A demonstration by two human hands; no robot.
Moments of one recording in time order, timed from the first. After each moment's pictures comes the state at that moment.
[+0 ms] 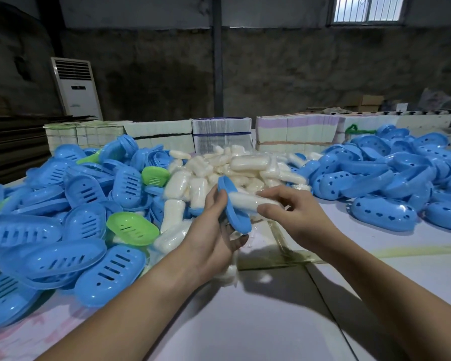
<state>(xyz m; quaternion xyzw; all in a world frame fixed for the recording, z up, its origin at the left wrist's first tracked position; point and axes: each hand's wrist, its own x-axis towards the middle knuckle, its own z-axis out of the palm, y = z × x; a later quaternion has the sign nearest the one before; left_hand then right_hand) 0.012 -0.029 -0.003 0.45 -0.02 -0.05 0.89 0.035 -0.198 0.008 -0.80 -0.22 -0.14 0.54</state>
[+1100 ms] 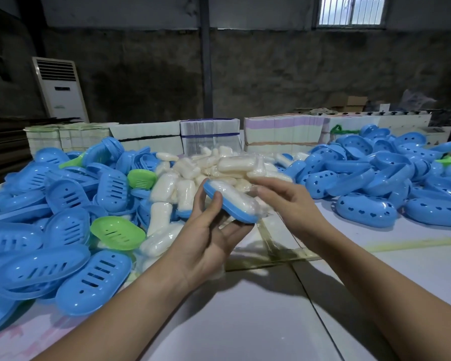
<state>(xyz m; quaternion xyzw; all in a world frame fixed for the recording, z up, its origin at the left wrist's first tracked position) 0.012 -0.034 -0.008 0.30 -0.14 -0.12 0.94 0.048 -0.213 0.009 -0.76 -0.25 -0.15 0.59</state>
